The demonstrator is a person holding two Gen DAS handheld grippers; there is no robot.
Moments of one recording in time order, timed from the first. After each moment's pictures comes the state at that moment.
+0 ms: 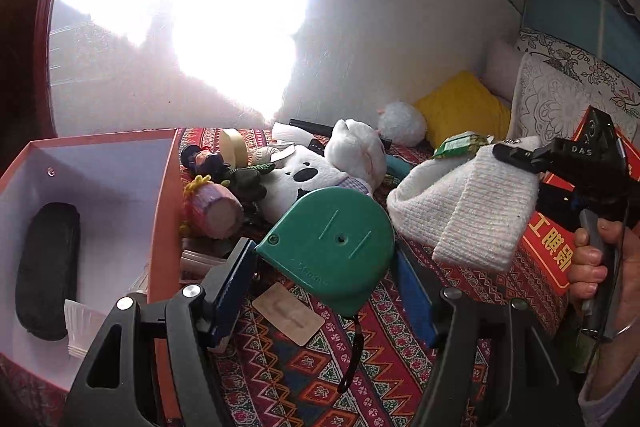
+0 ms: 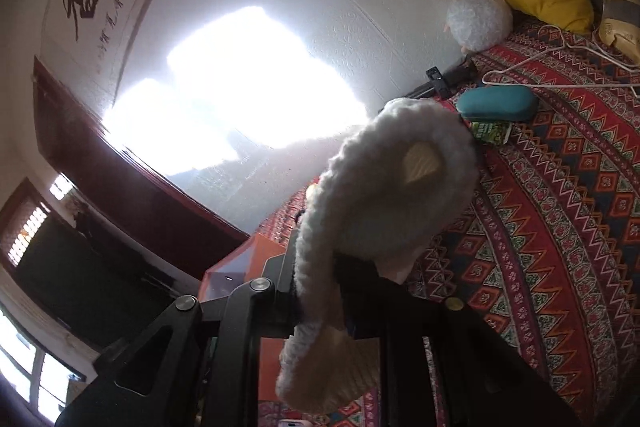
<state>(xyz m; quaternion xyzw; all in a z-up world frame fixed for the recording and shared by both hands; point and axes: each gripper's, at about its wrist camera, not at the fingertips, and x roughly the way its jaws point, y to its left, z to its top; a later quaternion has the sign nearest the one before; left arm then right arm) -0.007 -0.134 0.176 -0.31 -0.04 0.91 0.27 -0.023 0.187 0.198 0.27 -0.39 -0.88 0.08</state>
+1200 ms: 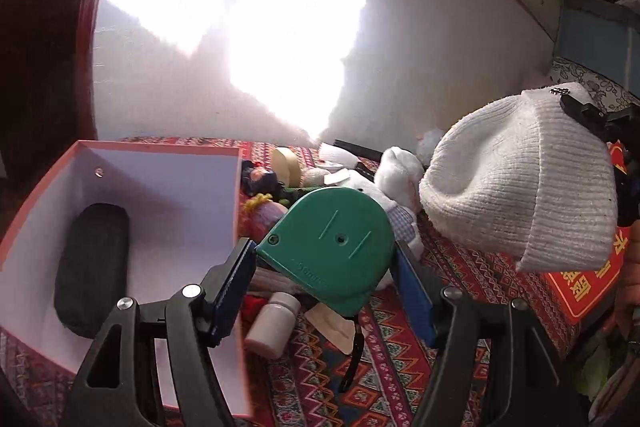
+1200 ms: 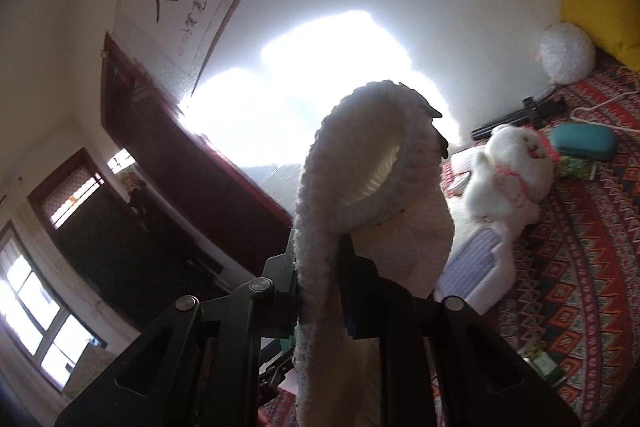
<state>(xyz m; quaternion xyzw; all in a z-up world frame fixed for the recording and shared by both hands) -0.014 -0.206 0.200 -0.28 -0.07 0.94 0.18 -0.017 0.102 0.298 0.20 -0.35 -0.89 0.23</state>
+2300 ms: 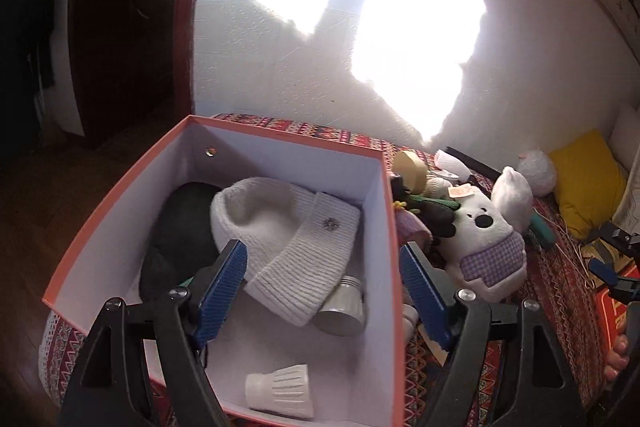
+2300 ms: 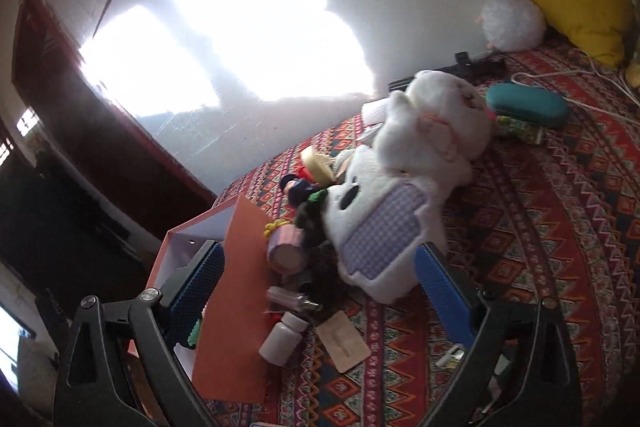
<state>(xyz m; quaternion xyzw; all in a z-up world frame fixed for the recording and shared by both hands) -0.051 -0.230 0.190 -0.33 -0.08 0.94 0.05 -0.061 0.124 0.202 0.32 -0.30 -0.90 0.05</state>
